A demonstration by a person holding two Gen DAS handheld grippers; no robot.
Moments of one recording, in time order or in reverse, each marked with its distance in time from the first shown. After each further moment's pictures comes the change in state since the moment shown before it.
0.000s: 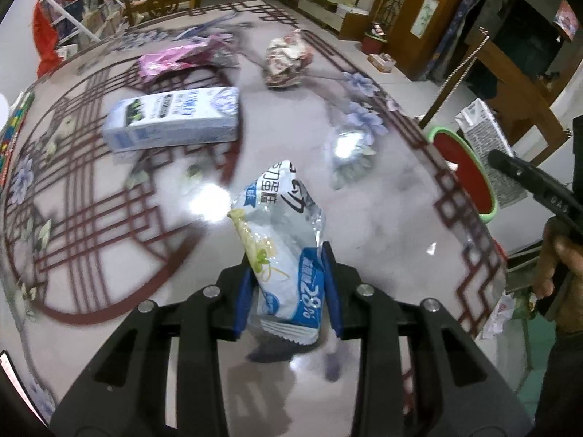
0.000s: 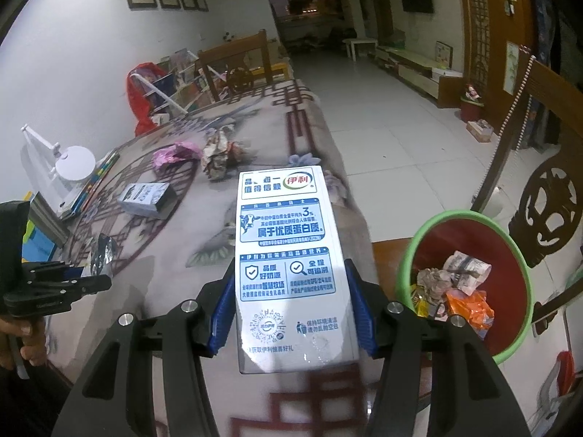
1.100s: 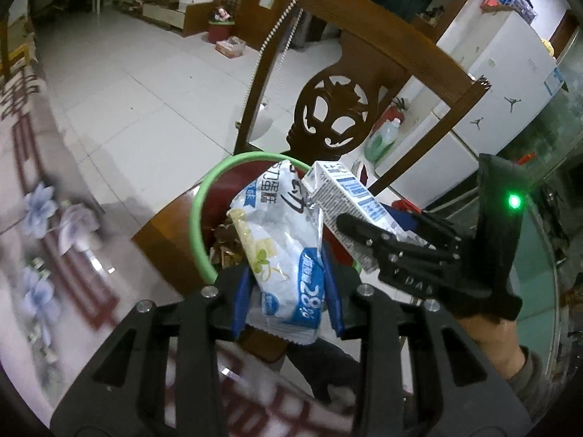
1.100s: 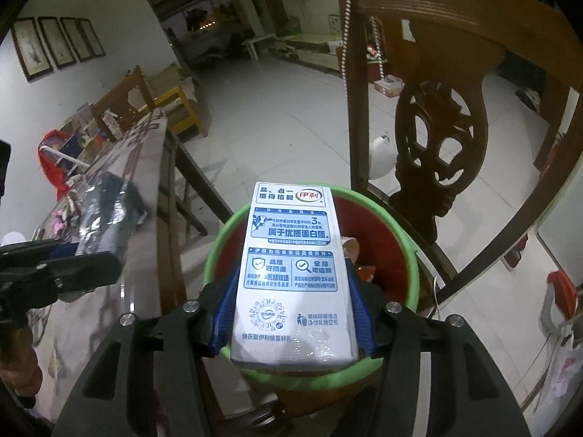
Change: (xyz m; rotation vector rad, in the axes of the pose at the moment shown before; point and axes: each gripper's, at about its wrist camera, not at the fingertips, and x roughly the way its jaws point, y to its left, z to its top) left arm 0.116 -0.295 0.121 0.358 0.066 -0.403; right arm -0.013 -0.215 -0.028 0.316 -0.013 -0.198
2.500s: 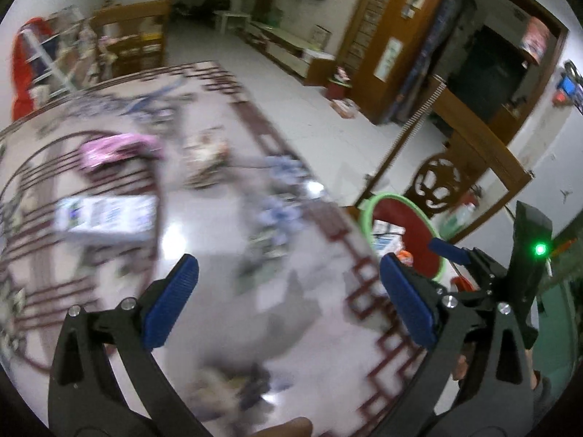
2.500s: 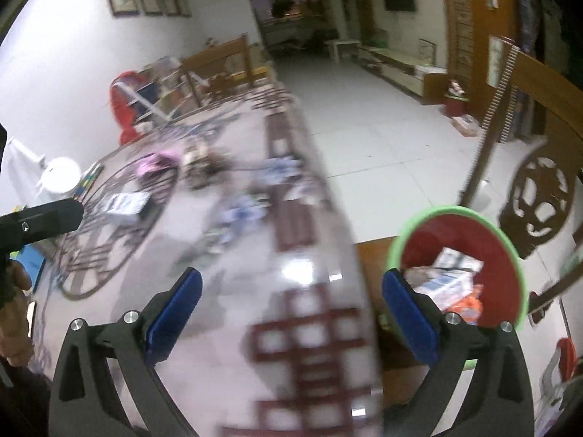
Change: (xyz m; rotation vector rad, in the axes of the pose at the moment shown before) left arm -0.222 0.129 -0.138 -0.314 -0.277 0.325; right arm -0.024 0.219 -0.038 -0.290 0.001 0.165
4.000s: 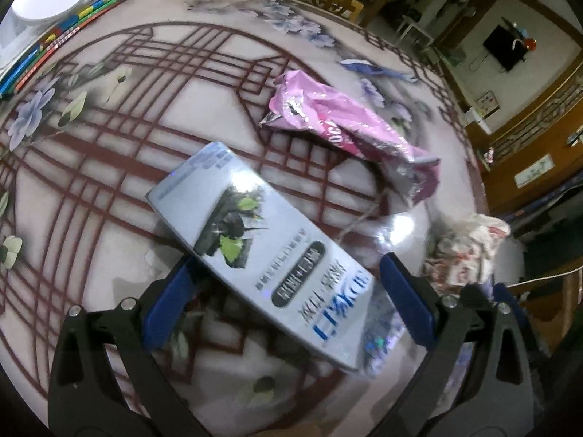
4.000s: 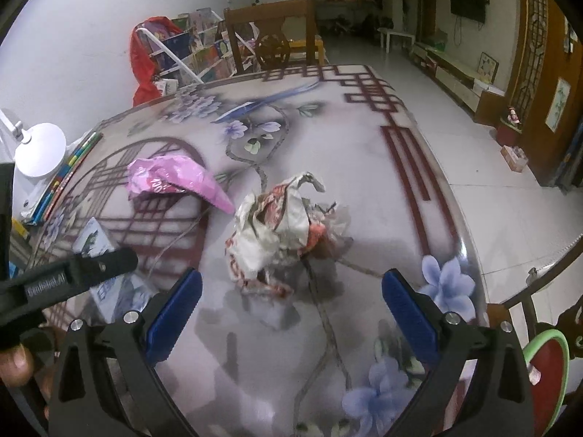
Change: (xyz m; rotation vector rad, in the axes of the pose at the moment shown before) left arm 0.110 0.206 0.027 -0.625 0.040 0.330; right arm 0.200 0.112 0.117 -0.183 0.110 0.038
